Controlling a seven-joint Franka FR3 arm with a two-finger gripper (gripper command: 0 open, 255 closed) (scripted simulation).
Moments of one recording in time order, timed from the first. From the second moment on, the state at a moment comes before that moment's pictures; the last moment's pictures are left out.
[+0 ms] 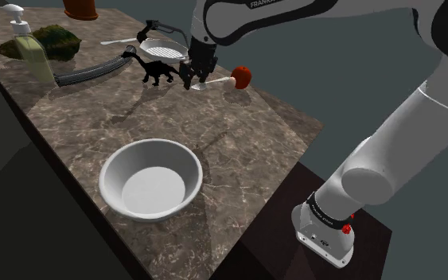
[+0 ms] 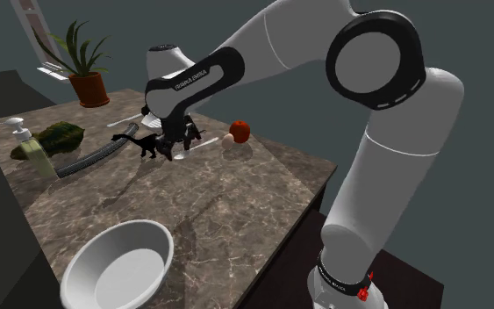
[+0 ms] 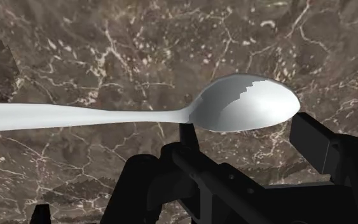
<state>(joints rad) 0.00 -0.02 0.24 -2.06 -0.07 2.19 0.22</state>
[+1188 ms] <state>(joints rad) 0.12 0.50 0.26 -1.43 -0.23 2.05 0.37</state>
